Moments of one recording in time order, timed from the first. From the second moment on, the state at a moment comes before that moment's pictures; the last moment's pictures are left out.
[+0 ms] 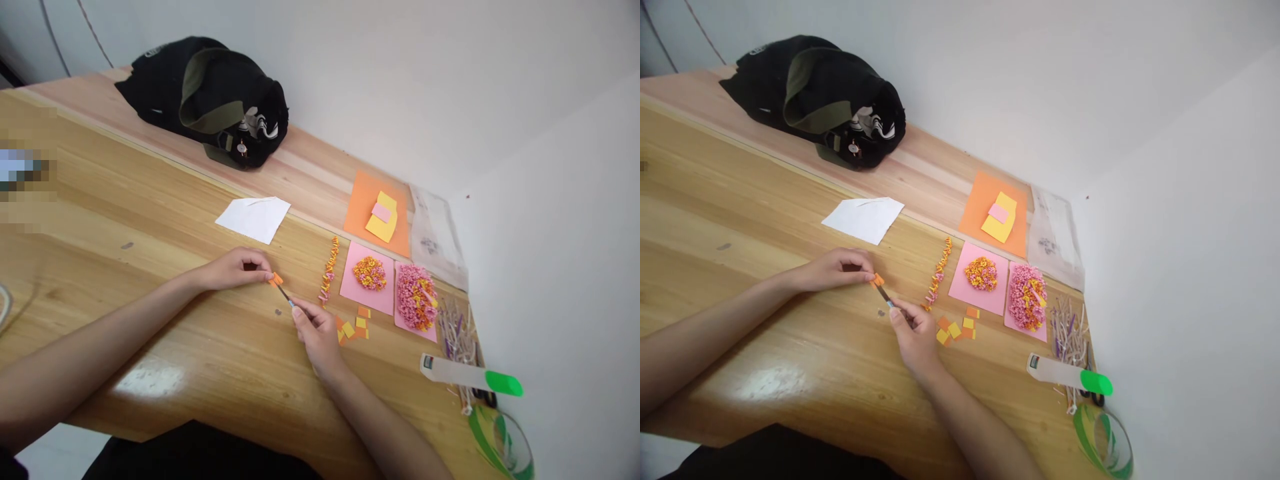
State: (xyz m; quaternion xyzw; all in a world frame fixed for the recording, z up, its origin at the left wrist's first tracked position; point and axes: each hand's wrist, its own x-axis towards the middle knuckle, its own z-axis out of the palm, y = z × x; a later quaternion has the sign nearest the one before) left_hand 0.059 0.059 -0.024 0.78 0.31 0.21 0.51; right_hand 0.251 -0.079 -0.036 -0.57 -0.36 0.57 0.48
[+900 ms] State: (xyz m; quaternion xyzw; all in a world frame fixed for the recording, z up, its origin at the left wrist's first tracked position) left_hand 0.060 0.055 -0.016 0.71 0.38 0.20 0.56; right_hand 0.251 -0.079 -0.032 -0.55 -0.32 0.59 0.49
